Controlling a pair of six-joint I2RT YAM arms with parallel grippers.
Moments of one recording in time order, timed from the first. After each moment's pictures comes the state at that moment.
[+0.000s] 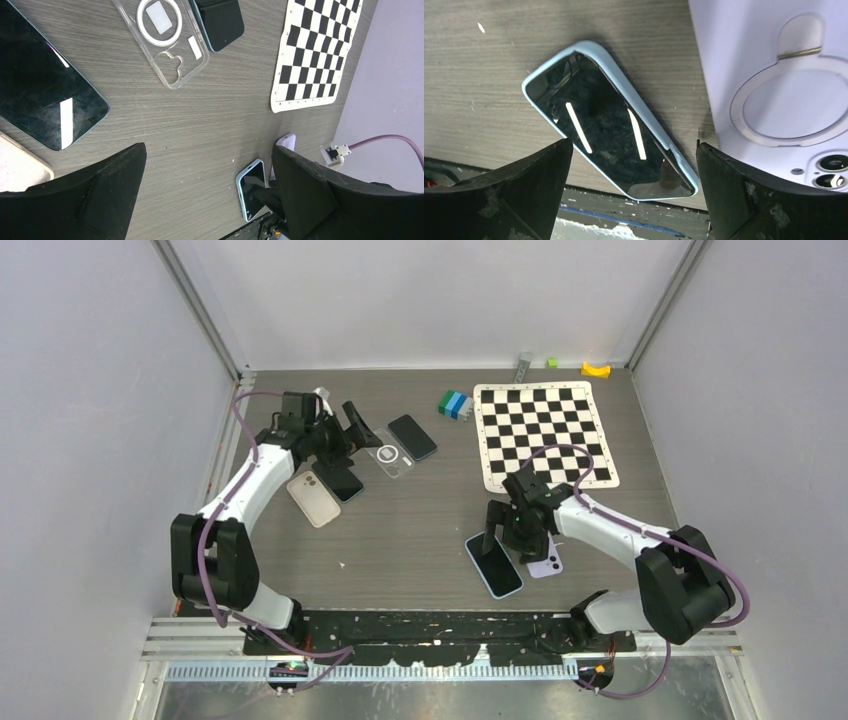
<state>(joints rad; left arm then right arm) -0.16 1.50 1.16 -0.44 0.39 -0.67 0.53 1.35 0.72 -0.66 -0.10 0.72</state>
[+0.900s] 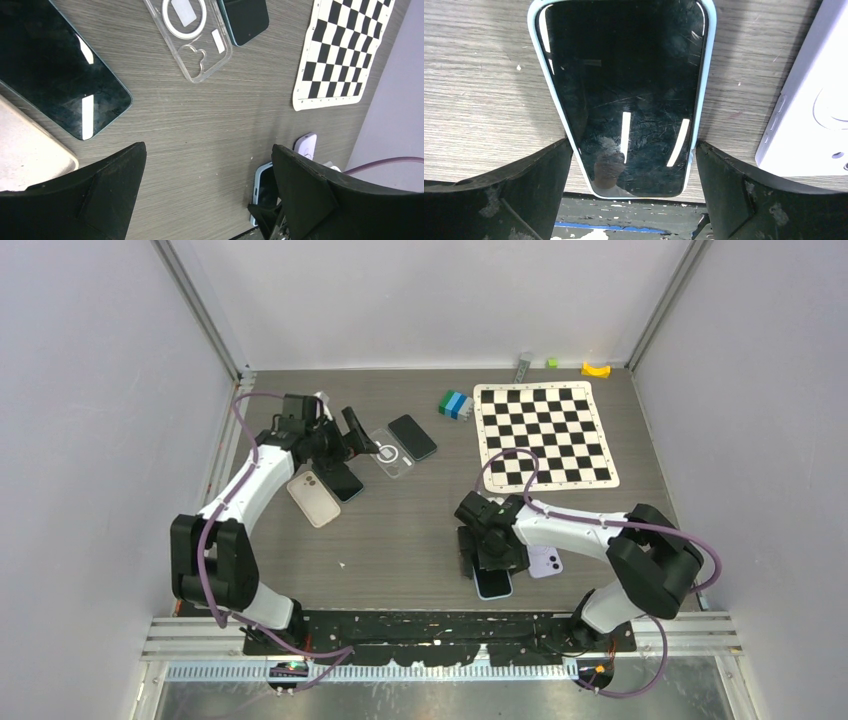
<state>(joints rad) -0.16 1.50 1.15 -0.49 0.35 -0.63 0.86 1.50 0.81 -0.74 0.09 0.77</state>
